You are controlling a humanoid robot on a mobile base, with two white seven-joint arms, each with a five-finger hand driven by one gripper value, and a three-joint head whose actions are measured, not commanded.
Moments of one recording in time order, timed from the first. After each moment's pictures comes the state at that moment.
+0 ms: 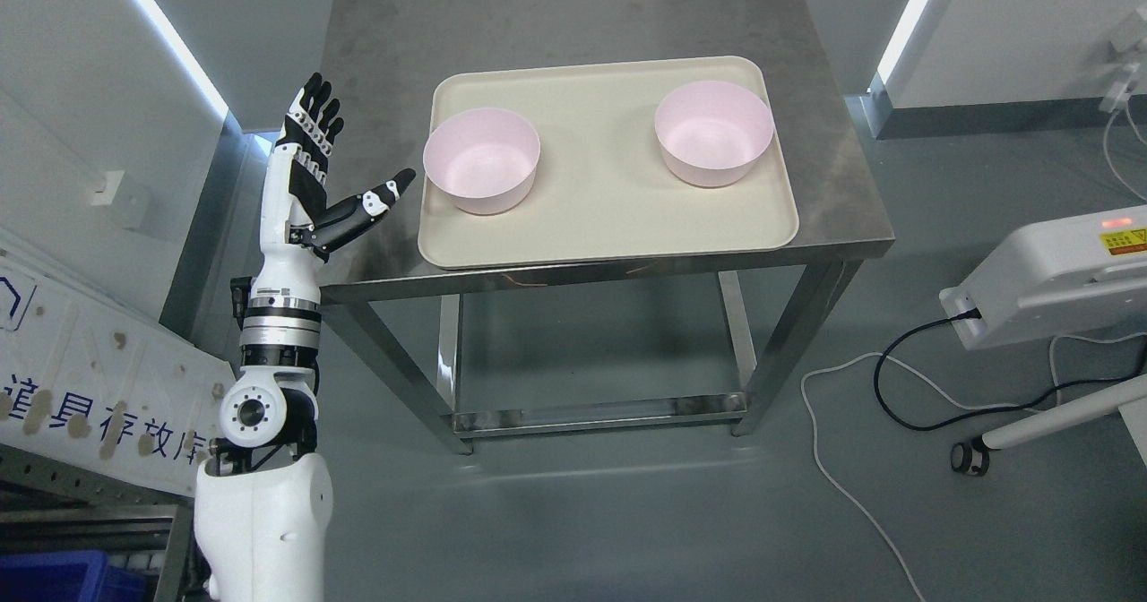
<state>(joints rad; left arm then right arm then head) -0.27 0.00 0.17 -1.59 0.04 -0.17 -0.18 0.08 0.00 -0.09 -0.20 -0.09 0.02 0.06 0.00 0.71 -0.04</state>
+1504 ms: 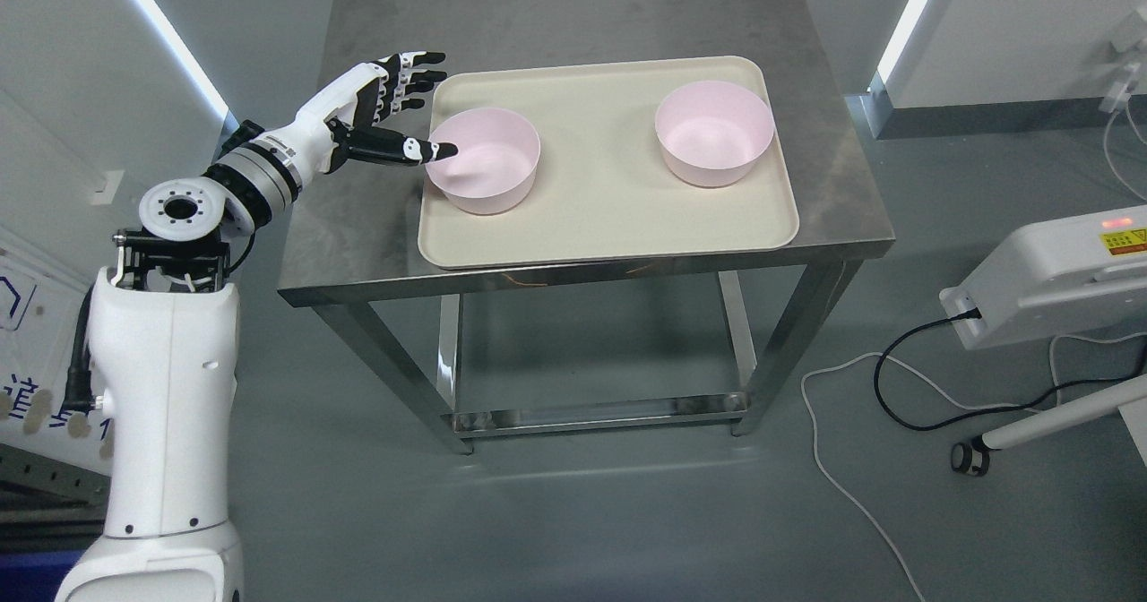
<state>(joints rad) -0.68 0.27 -0.02 -1.40 -0.19 0.33 -0.70 0.08 0.00 -0.09 -0.20 -0.09 0.02 0.06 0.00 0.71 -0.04</state>
